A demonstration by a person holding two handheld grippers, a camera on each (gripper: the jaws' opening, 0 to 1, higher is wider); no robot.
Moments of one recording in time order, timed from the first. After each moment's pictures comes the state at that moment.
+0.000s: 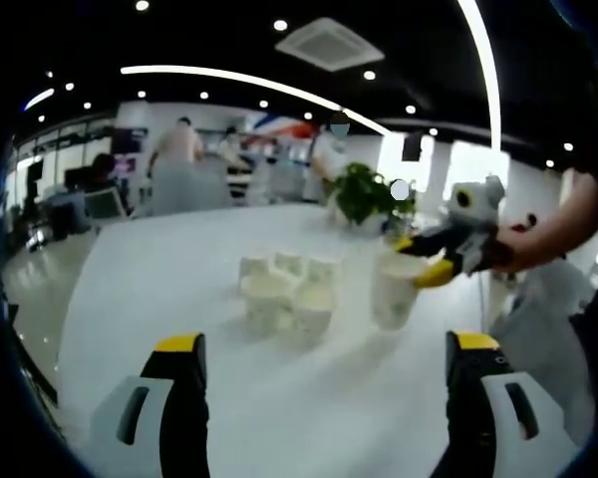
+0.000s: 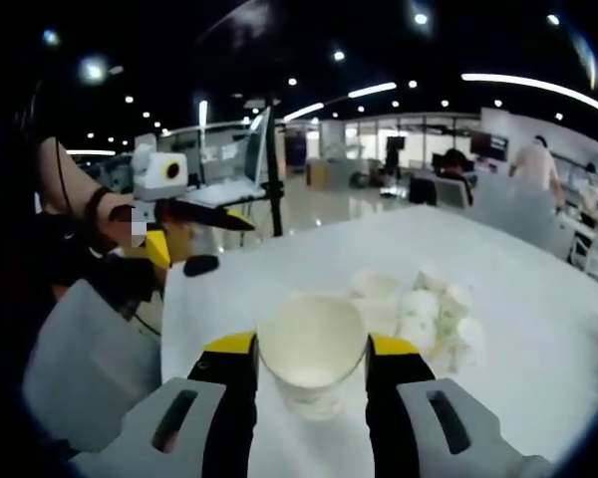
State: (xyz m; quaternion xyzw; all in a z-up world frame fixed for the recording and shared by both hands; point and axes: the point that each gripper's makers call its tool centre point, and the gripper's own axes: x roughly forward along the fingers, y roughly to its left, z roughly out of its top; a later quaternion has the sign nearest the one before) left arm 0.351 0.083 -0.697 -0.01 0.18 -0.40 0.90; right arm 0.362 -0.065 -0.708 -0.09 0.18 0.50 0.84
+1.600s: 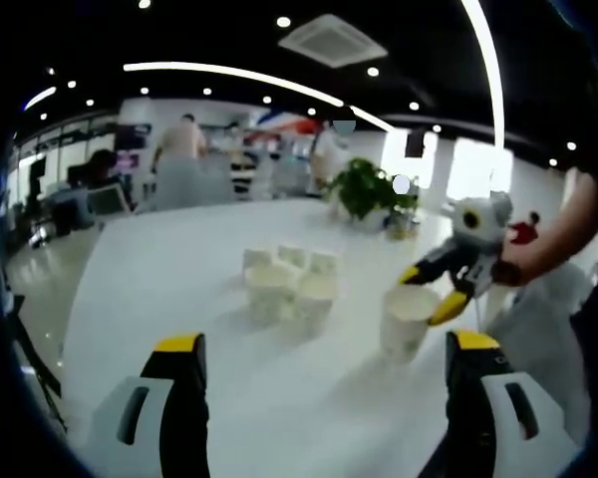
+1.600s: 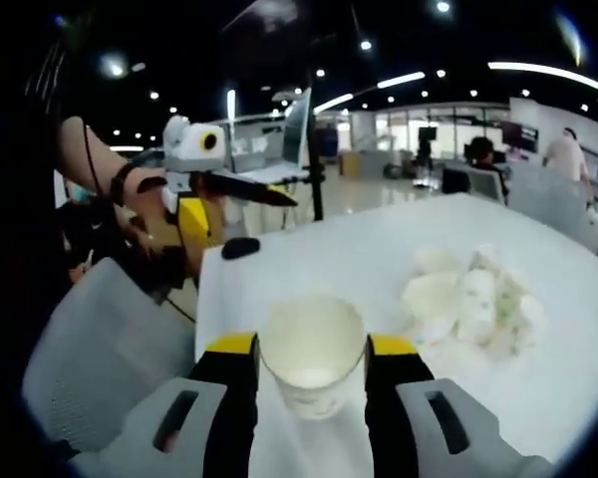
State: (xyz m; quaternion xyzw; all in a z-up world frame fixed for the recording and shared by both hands) left arm 0.335 0.093 -0.700 -0.01 0.19 -0.39 0.90; right arm 0.314 -0.032 -0.744 -0.09 0.21 0.55 0.80
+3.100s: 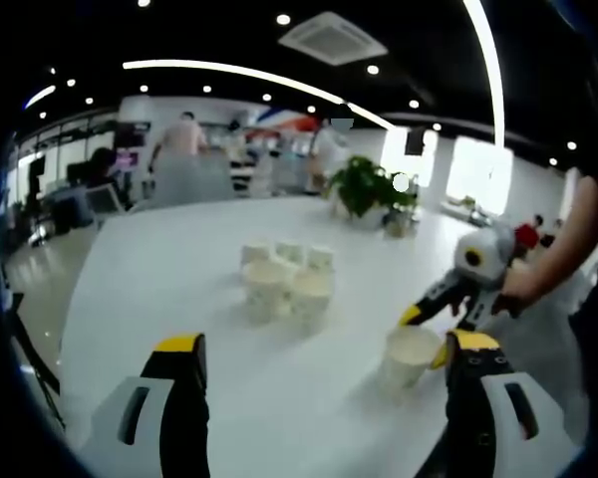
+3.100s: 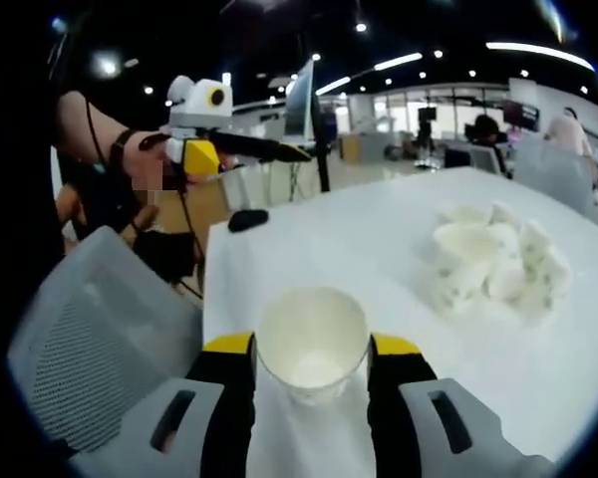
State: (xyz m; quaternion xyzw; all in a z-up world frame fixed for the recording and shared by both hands) left arm 0.333 0.092 -0.701 -0.01 0.19 -0.39 0.90; right arm 0.288 -0.027 -0.788 -0.08 0.24 0.55 0.79
